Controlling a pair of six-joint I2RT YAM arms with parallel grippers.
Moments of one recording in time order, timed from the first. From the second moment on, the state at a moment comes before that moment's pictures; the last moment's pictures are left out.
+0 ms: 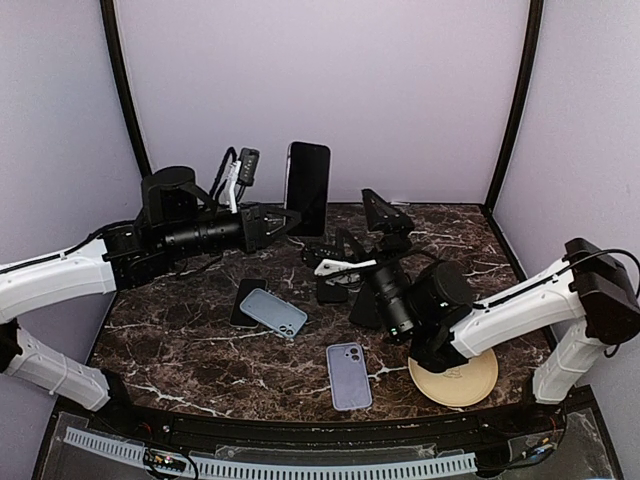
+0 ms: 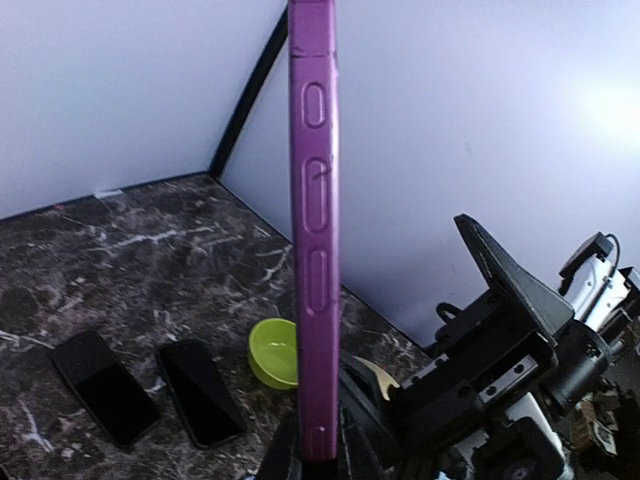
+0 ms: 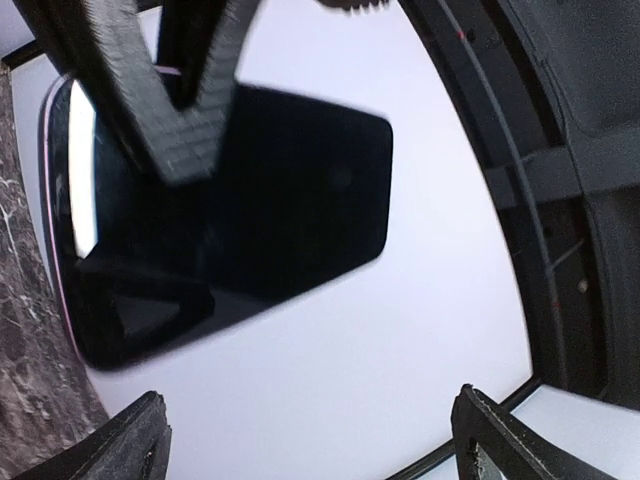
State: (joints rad) left arm -0.85 1.26 1.04 0.09 0.29 -0.51; right arm 1.25 1.64 0.80 1.39 0.72 -1.74
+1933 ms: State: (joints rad) left arm -1.06 1.23 0.92 0.34 -0.32 0.06; right arm 1.08 1.54 1.36 0.16 0.15 0.22
